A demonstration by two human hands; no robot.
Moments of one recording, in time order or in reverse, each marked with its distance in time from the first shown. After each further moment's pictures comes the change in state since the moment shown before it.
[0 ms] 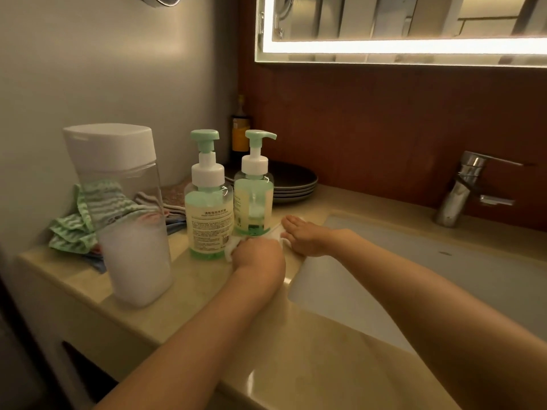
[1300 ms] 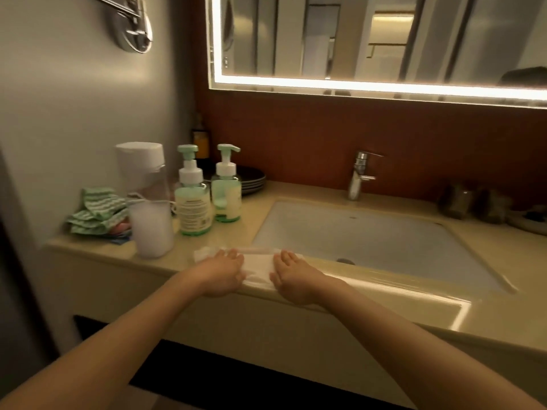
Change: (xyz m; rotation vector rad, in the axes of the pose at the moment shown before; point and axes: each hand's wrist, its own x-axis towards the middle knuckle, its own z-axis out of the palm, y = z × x) left_hand -0.150 -0.052 -0.006 -0.123 -0.189 0.497; right_hand -0.237 -0.078 0.063 0.082 0.033 0.189
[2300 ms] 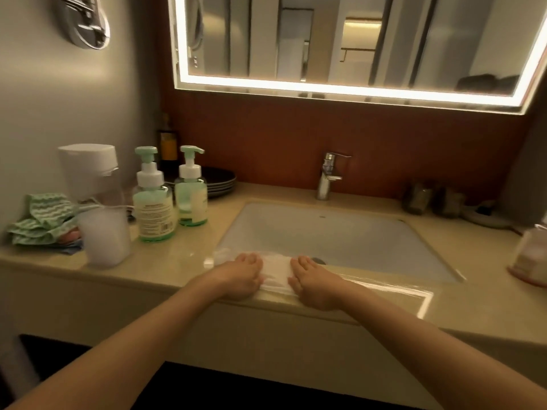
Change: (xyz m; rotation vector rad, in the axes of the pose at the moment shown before) left_hand 0.028 0.080 -0.001 -0.058 0.003 0.210; right_hand -0.044 0.082 -0.001 0.011 0.008 0.116
